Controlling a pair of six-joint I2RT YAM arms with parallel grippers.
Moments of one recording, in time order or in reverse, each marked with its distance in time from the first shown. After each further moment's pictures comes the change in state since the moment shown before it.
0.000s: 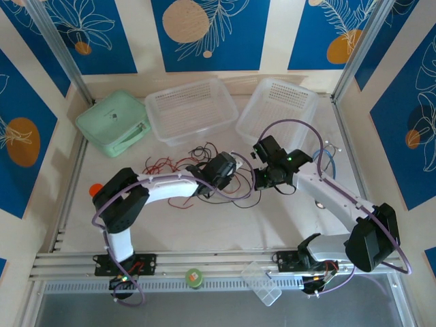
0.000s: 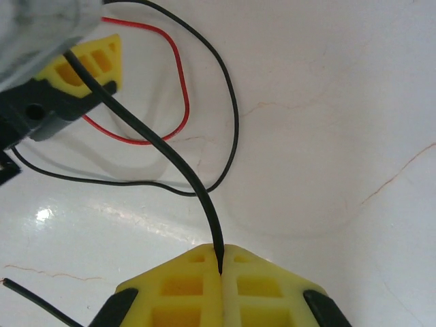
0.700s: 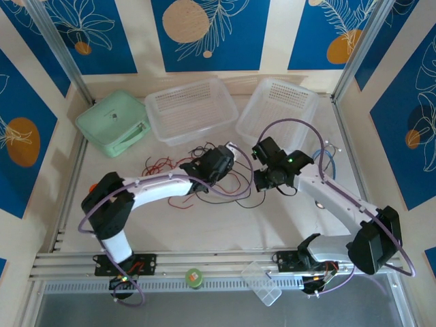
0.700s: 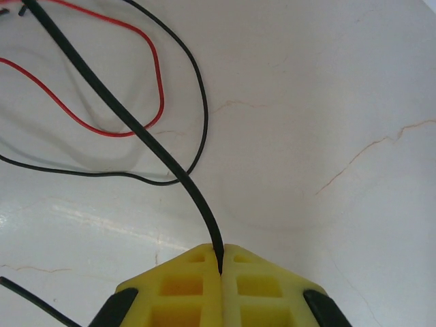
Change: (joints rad) left arm 0.000 -0.113 0.041 -0.031 -0.172 0.091; right arm 0.043 -0.008 0.010 -0.043 0.099 -0.021
